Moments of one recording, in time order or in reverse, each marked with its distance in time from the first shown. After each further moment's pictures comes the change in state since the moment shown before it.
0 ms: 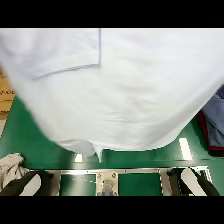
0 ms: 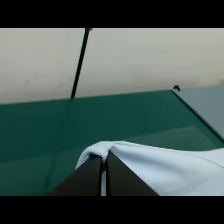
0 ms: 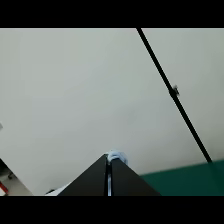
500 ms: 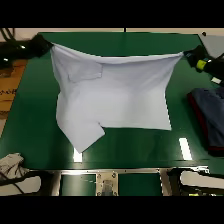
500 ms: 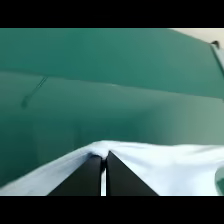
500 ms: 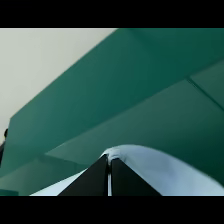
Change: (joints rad) left arm -0.138 -0.485 -0.304 -0.074 0.366 0.120; right arm 0.337 -0.562 -0.169 -0.103 -0.337 -0.132
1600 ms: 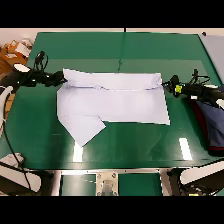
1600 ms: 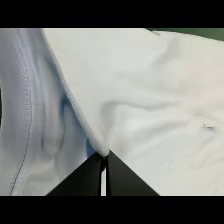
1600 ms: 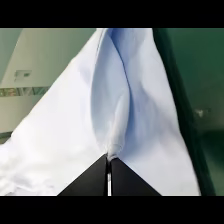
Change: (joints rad) left arm -0.002 -0.282 -0.034 0.150 -0.093 0.017; right arm -0.041 -0.275 -0.067 -0.064 0.197 0.075
